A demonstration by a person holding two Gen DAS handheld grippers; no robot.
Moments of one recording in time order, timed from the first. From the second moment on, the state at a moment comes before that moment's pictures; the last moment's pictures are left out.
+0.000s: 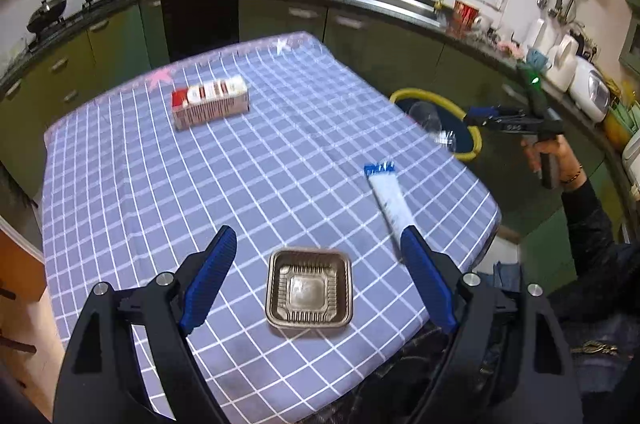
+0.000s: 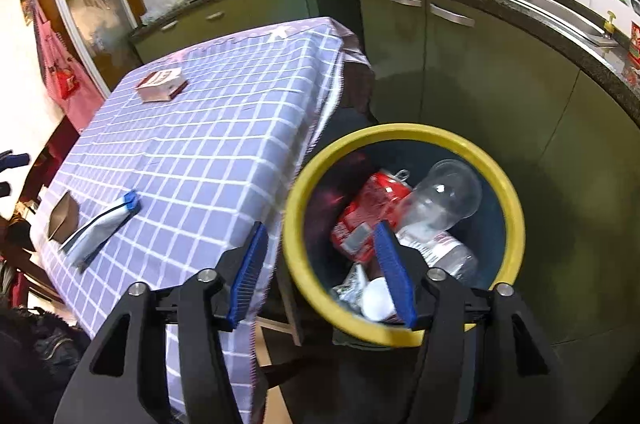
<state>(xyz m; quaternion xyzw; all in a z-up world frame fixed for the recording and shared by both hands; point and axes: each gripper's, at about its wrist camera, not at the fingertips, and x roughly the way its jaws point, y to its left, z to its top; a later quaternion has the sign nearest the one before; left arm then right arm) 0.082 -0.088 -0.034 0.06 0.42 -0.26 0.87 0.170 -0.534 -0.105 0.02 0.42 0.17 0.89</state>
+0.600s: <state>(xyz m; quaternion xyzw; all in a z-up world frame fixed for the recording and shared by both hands) 0.115 -0.087 -0.110 0.11 0.52 -0.22 0.82 0.163 -0.498 -0.111 0.01 0.42 0.21 0.88</state>
